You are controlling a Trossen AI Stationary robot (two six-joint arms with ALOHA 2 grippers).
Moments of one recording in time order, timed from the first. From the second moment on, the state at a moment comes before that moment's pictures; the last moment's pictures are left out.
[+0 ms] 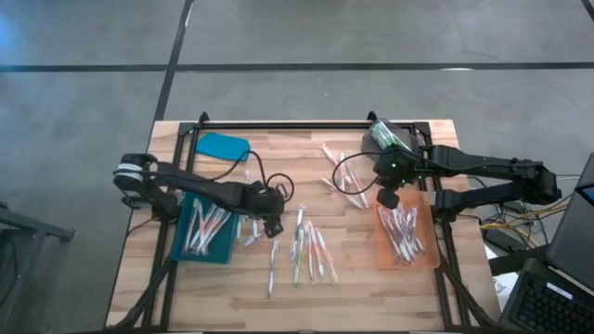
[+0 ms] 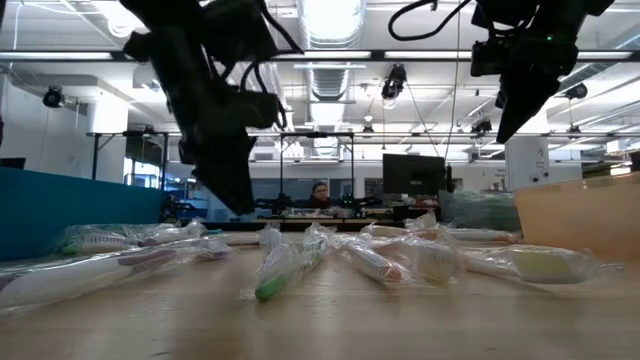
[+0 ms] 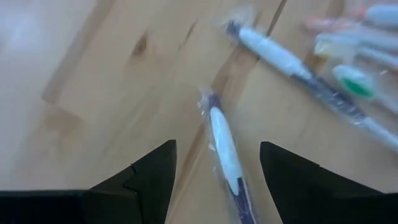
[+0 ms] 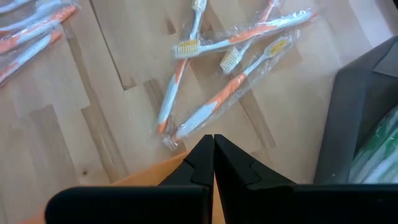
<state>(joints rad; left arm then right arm) -0.08 1.60 0.94 -0.43 -0.20 -0.52 -0.25 1.01 0.83 -0.92 0.04 0.16</state>
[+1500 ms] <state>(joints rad) -0.08 1.74 0.97 -0.24 -0.09 -0.52 -0.25 1.01 0.83 -0.90 0.03 0.16</state>
